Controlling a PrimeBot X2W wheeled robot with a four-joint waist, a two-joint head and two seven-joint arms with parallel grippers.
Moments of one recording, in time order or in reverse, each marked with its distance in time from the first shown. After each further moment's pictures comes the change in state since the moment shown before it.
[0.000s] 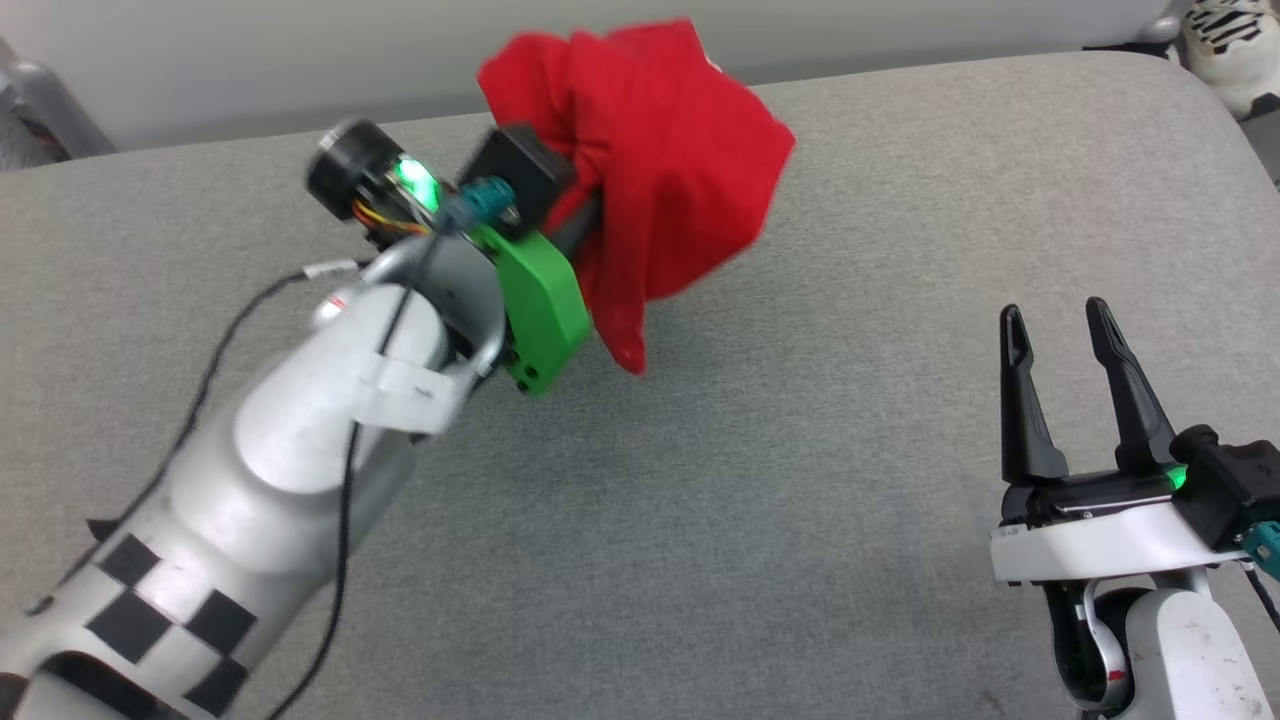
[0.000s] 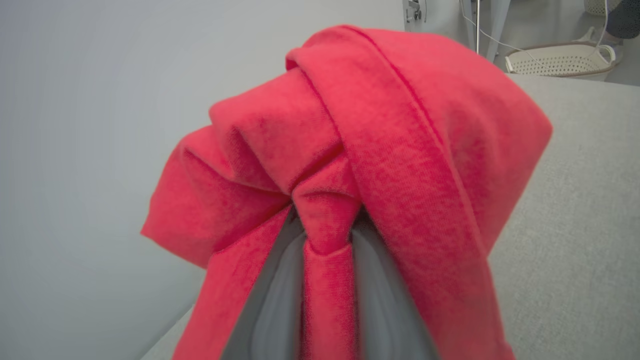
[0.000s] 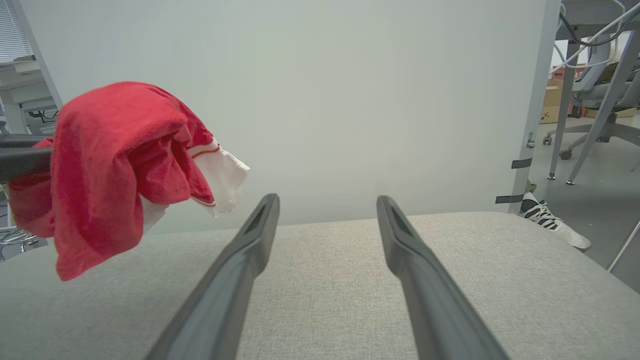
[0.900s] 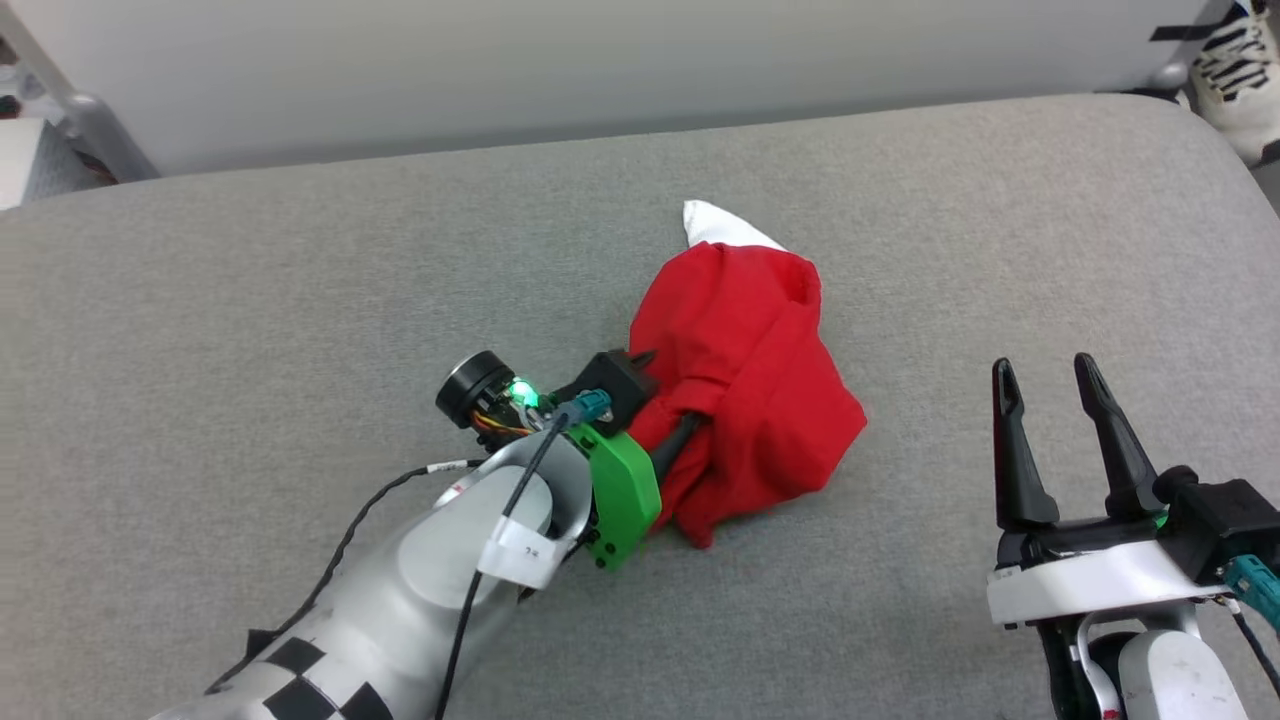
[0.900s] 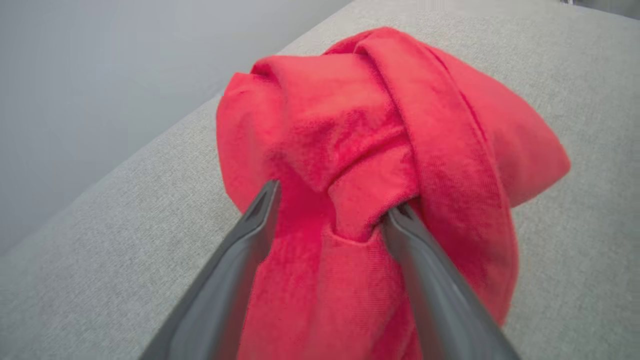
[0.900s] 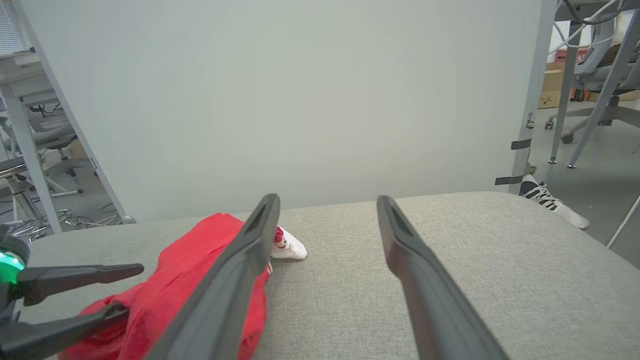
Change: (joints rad) left arm 0.162 -0.234 -0.199 0.402 -0.039 0.022 -0.225; right arm 0.056 0.000 -0.012 0.038 0.005 0.000 0.000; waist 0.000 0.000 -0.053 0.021
